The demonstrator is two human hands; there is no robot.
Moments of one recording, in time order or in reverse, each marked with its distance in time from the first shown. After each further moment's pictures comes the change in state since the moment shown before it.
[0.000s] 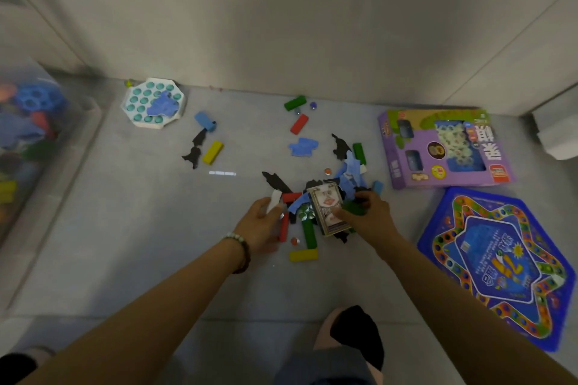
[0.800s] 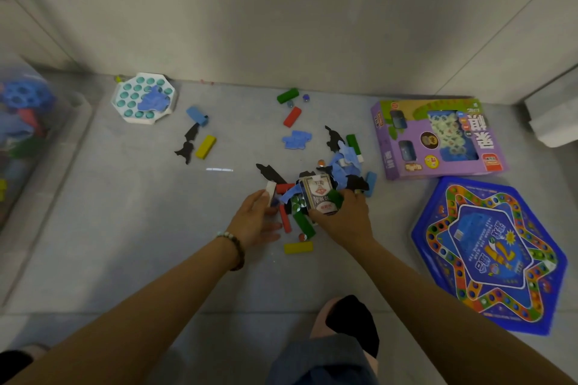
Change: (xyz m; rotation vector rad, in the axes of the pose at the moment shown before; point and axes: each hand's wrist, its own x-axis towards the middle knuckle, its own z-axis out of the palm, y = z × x) left_hand -0.005 0.001 0.006 -0.392 -0.011 -0.094; right_hand -0.013 0.001 0.034 -0.214 0.080 -0.079
